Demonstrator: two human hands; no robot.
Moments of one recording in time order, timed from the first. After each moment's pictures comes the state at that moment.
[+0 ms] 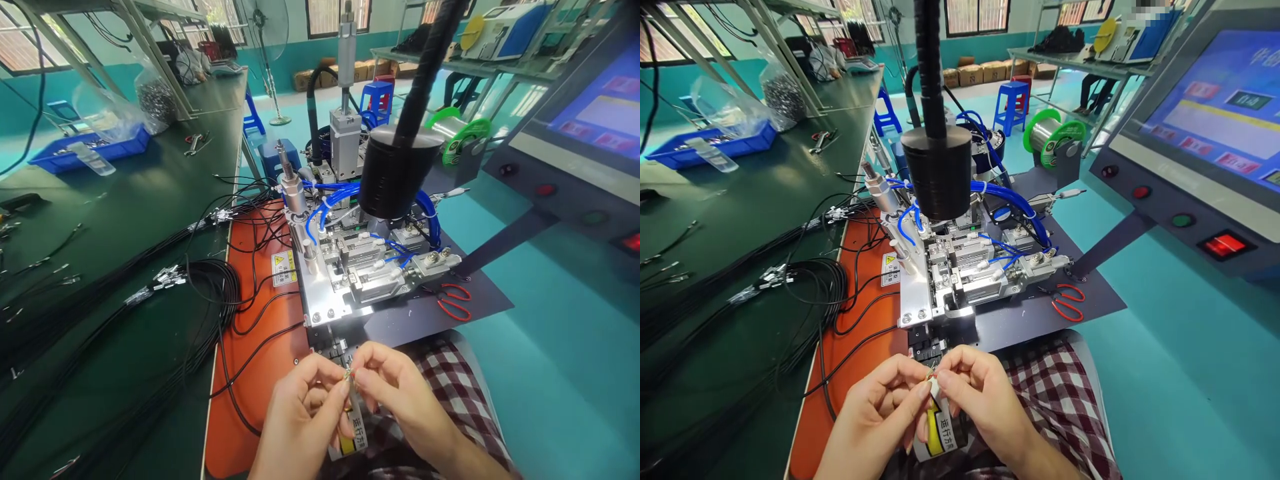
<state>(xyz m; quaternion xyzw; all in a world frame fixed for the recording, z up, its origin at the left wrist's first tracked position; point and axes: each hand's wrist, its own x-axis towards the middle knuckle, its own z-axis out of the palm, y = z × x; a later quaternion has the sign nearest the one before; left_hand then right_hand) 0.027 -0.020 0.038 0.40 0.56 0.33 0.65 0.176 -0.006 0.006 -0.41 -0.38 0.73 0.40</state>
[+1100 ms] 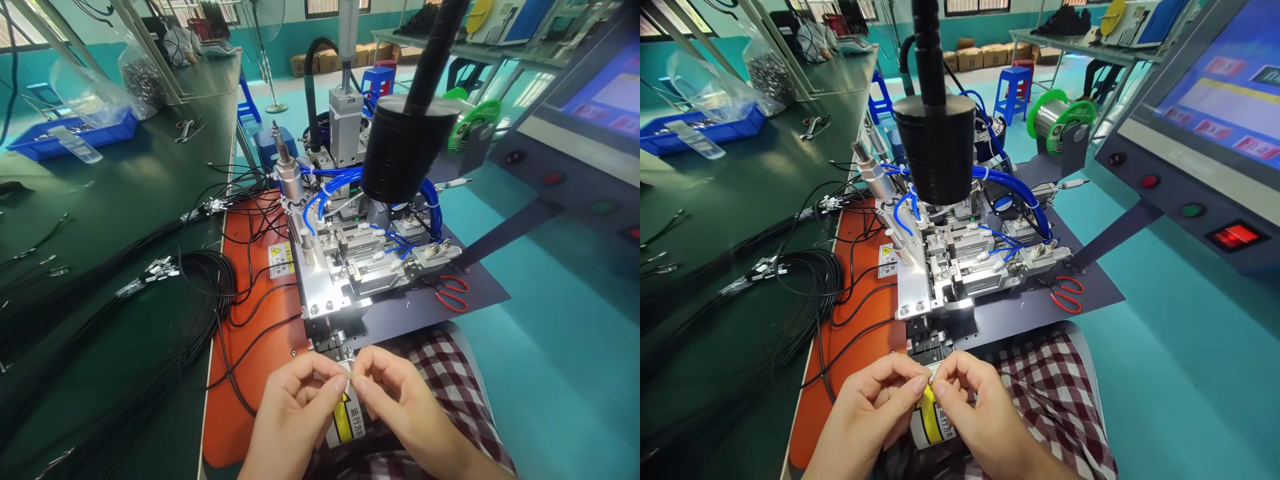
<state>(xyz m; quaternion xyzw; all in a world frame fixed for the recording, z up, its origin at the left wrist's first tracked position) 0.024 -0.020 0.036 0.34 0.56 0.33 0.68 0.177 -0.019 0.016 -0.48 -0.46 0.67 0.33</state>
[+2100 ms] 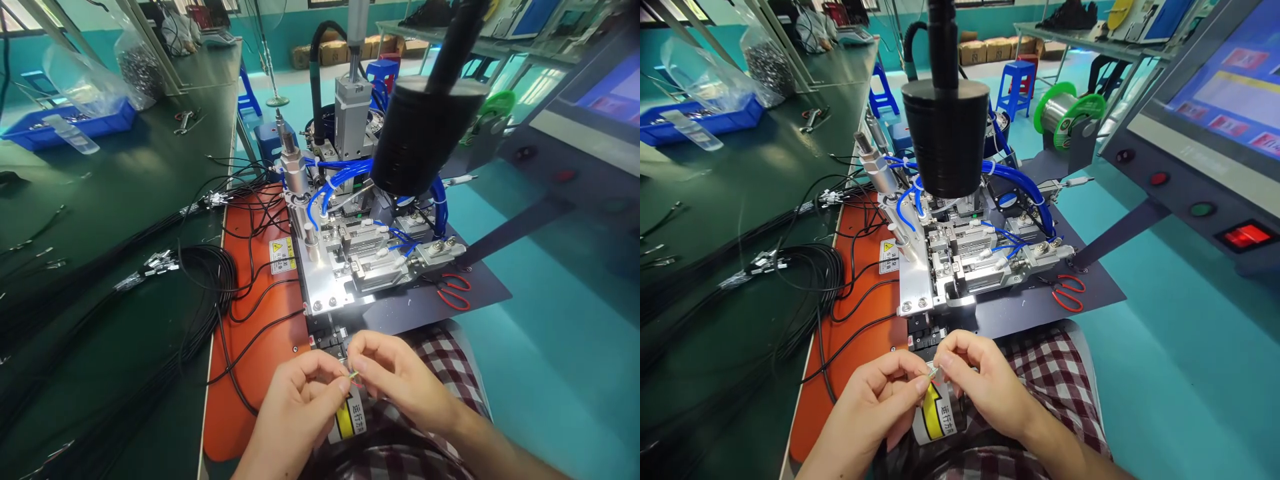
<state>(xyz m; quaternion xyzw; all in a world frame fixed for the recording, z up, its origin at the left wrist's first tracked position) 0.023 -0.017 0.035 0.33 0.56 0.29 0.70 0.183 0.003 0.011 -0.40 -0.47 0.72 0.33</state>
